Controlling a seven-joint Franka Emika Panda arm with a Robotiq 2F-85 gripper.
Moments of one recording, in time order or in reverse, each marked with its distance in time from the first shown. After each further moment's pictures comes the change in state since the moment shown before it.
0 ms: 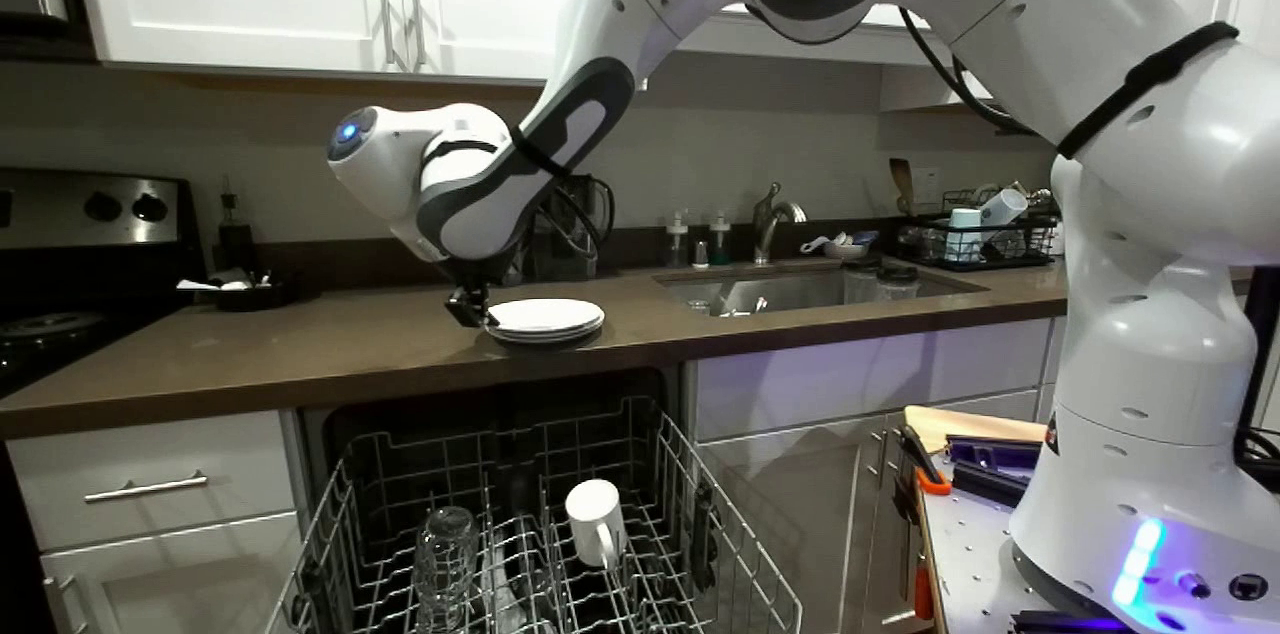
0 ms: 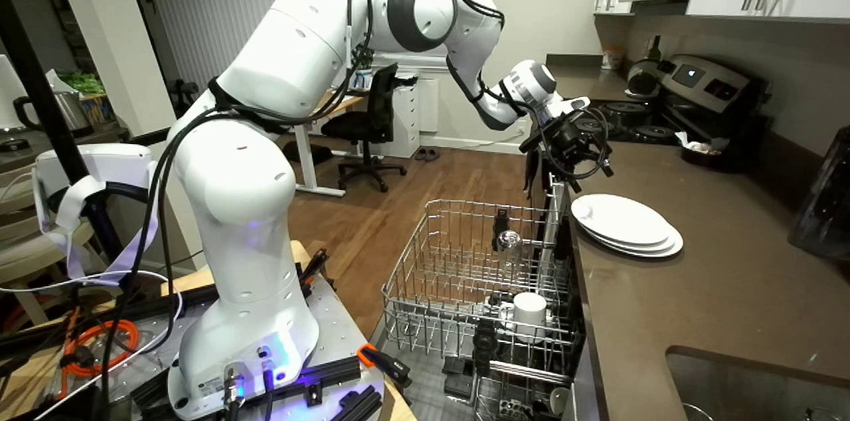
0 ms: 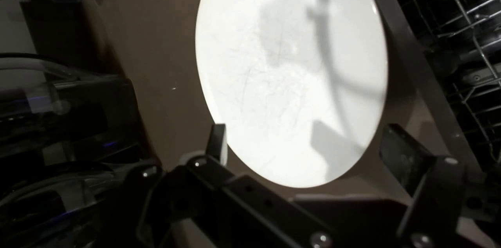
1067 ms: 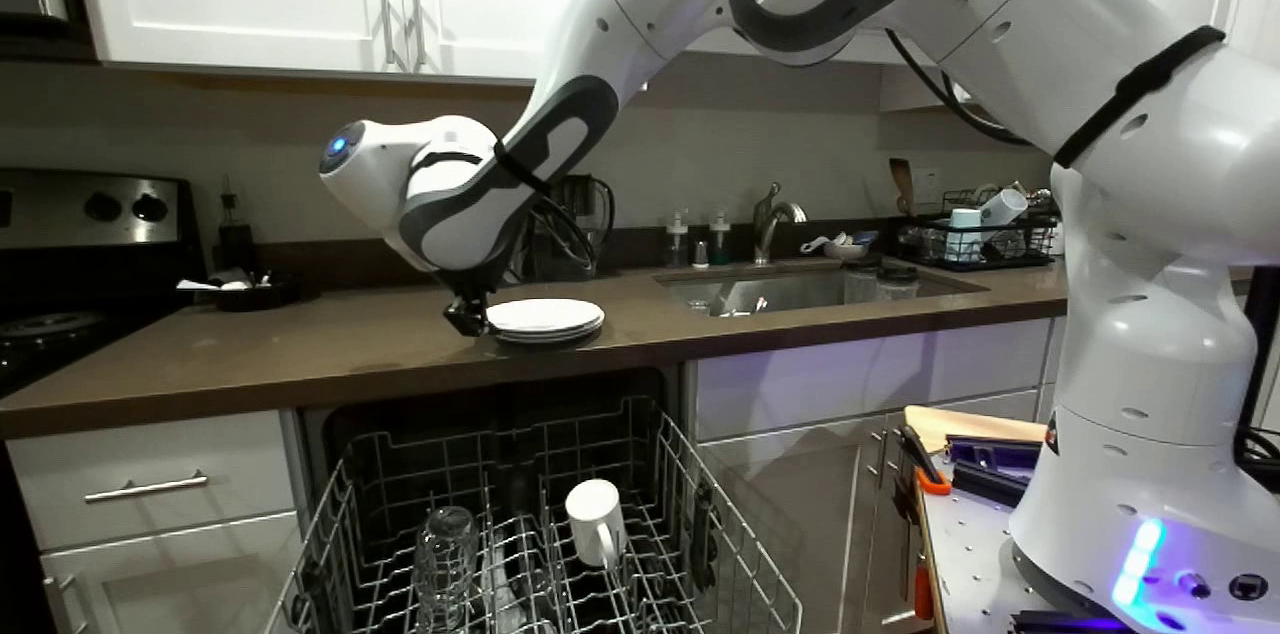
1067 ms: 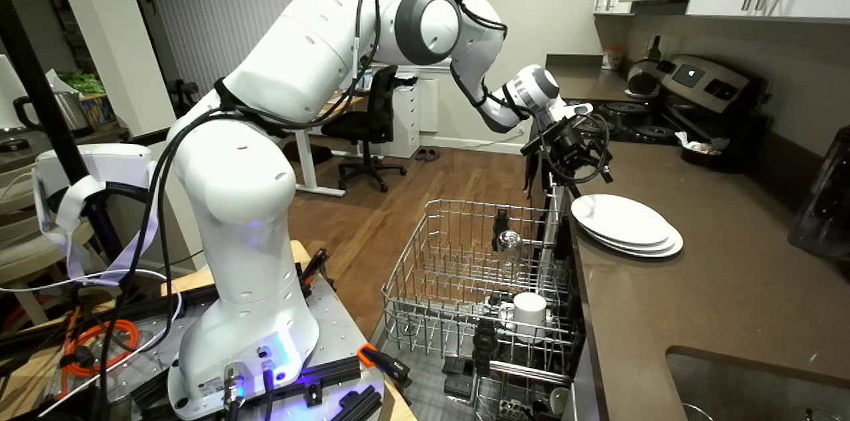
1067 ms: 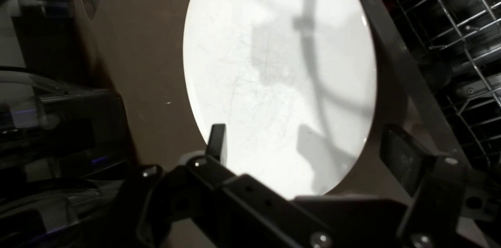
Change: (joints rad) arm 0.003 0.071 -0.007 0.091 0.053 -0.061 -0.035
